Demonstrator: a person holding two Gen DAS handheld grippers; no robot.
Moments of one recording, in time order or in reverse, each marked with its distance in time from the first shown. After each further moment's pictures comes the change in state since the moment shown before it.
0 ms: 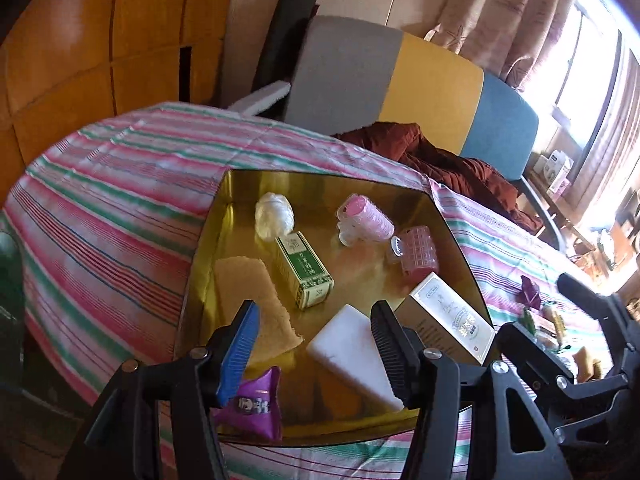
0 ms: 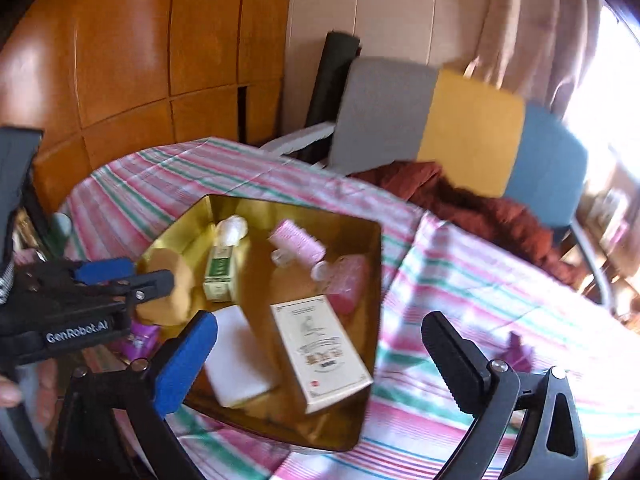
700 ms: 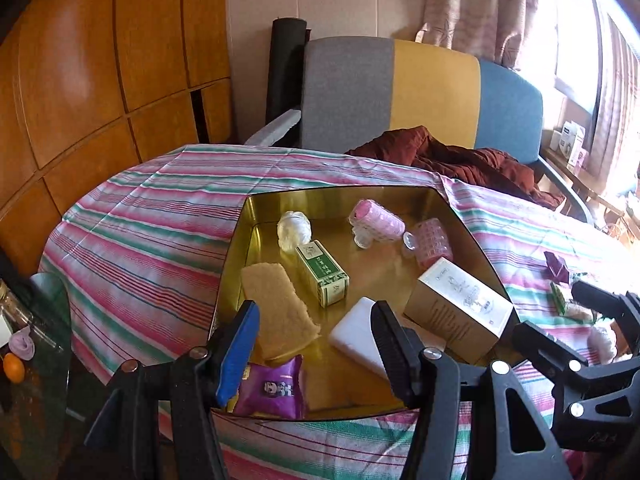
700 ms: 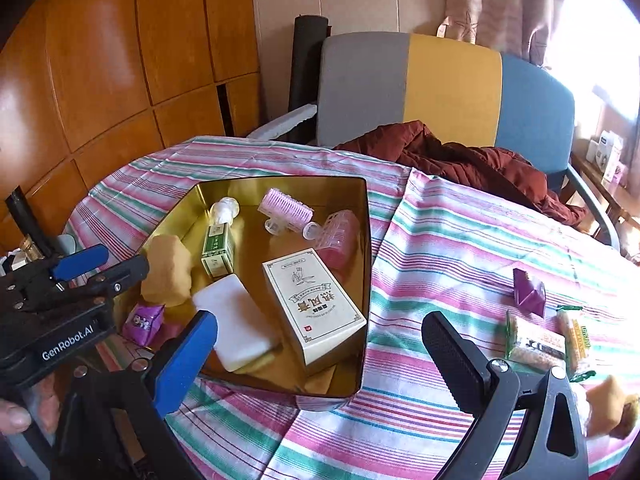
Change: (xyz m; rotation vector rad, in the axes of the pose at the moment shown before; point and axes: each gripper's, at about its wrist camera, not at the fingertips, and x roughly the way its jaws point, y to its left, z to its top) left arm -0.025 -0.026 -0.020 0.131 -0.084 0.147; right arm -0.003 -0.029 -0.032 0.157 0.066 0.054
